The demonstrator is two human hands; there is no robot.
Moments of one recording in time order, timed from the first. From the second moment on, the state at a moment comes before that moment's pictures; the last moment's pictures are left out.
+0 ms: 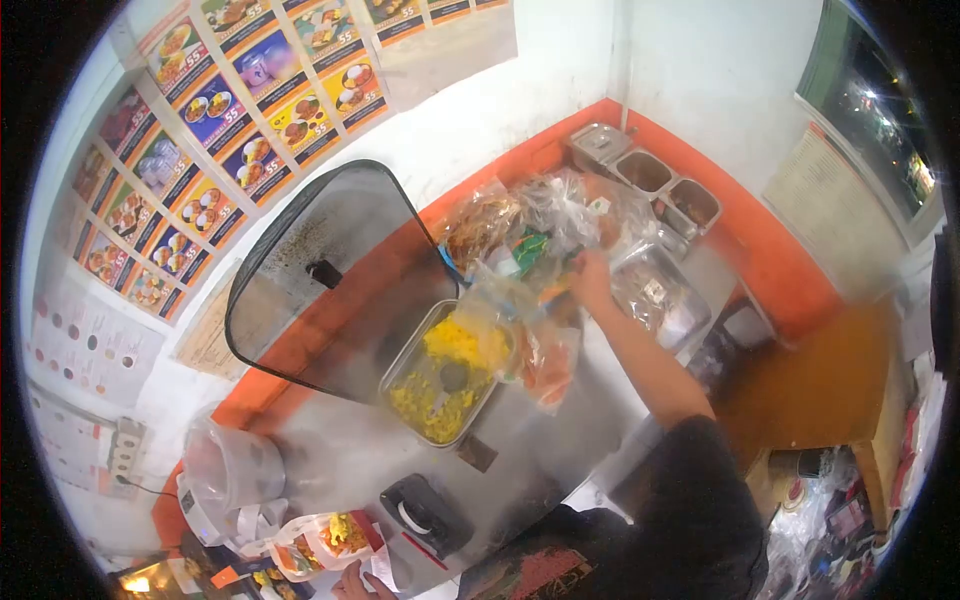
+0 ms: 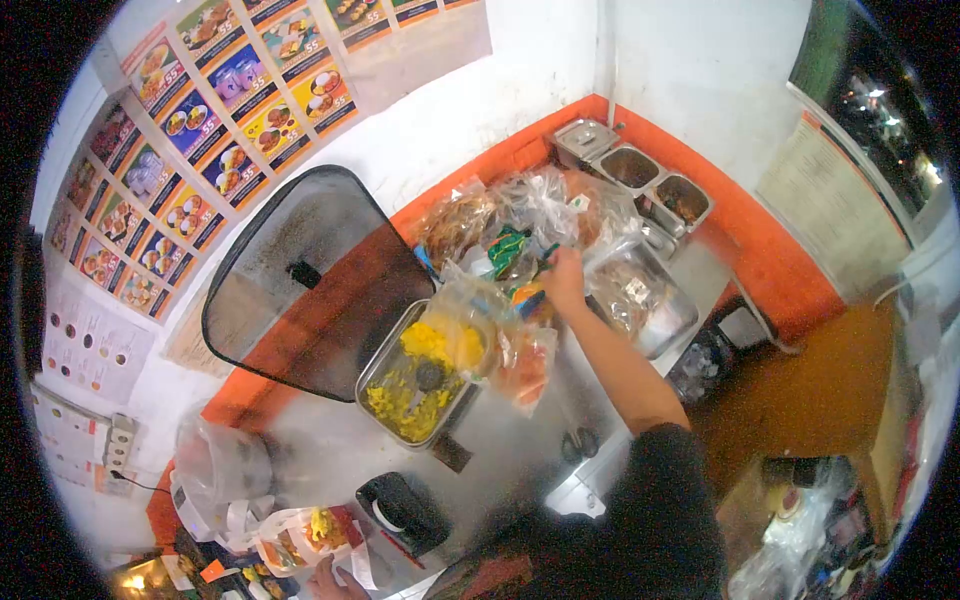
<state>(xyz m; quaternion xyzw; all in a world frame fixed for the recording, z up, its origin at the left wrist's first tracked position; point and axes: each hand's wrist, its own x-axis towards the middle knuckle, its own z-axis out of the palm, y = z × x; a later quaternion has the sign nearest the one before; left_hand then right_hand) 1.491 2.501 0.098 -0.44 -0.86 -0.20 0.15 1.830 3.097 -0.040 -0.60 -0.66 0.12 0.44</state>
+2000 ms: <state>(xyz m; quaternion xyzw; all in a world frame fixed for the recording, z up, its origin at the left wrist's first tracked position) 1.474 2.520 0.081 -0.37 -0.89 -0.25 0.02 1.773 3.155 -0.065 -0.71 -0.71 -0.03 0.04</state>
